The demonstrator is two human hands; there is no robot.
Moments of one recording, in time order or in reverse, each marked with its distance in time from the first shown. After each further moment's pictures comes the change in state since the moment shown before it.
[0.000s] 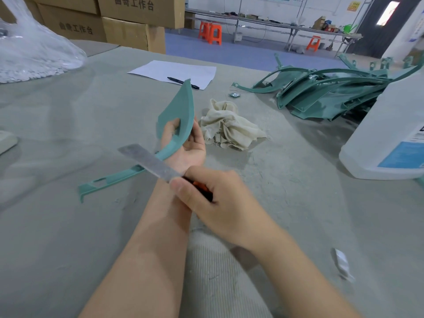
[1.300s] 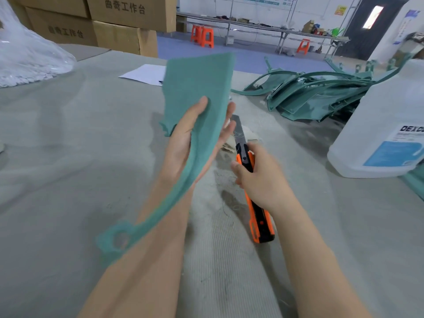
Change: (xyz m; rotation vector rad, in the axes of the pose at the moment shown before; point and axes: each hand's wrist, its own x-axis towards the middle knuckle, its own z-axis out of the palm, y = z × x) left_hand -0.008 -0.014 0.004 0.579 -0.493 -0.068; right_hand 0.008 0.048 -0.049 -0.064 0.312 0.475
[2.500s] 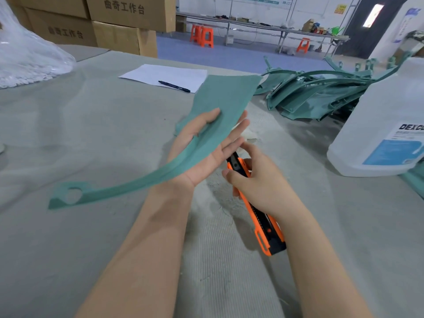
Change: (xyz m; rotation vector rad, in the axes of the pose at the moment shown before) left_hand 0.005 -0.007 -0.009 0.117 -0.054 -0.195; right_hand -0.012 -0.005 -0.006 -0.004 -0.123 -0.051
